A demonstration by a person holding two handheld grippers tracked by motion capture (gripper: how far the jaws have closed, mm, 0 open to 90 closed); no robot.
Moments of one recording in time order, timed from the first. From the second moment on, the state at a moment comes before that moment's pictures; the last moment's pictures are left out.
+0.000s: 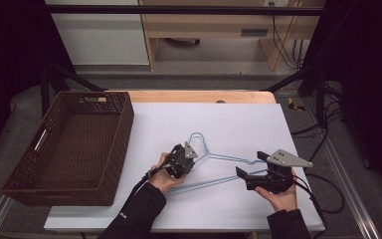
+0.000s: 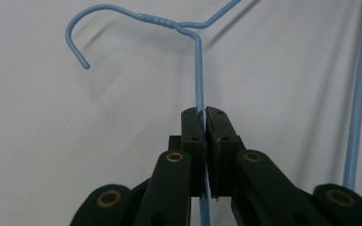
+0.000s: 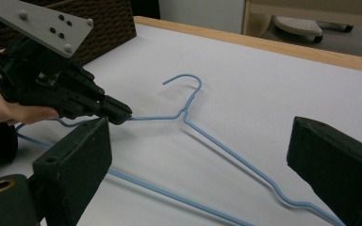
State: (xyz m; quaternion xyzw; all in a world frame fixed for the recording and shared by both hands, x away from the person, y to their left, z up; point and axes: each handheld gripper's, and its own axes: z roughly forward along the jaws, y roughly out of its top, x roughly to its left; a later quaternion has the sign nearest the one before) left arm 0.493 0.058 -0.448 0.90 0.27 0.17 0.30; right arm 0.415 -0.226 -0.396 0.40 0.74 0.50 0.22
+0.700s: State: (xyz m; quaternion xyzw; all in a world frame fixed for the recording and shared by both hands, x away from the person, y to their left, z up) left arm 0.481 0.061 -0.434 0.89 0.26 0.20 0.31; right arm 0.442 -0.199 -0.407 0.40 0.75 0.49 0.19
